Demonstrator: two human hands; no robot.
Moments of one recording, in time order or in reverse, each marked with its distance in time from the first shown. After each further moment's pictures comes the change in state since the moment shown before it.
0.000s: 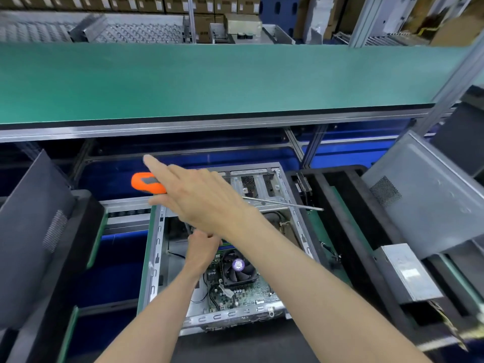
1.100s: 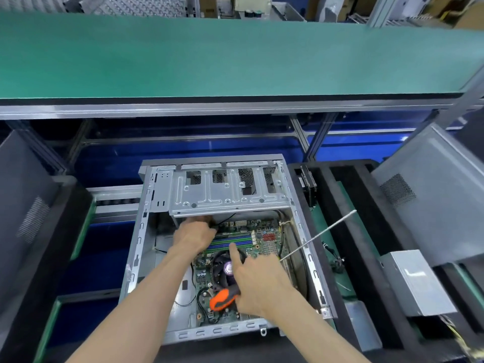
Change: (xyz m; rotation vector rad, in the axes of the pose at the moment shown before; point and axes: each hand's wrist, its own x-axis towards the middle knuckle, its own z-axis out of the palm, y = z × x) left_hand 0.057 -0.002 0.012 0.872 -0.169 -0.134; right_hand -0.164 0.042 0.094 -0.153 -0.695 0.288
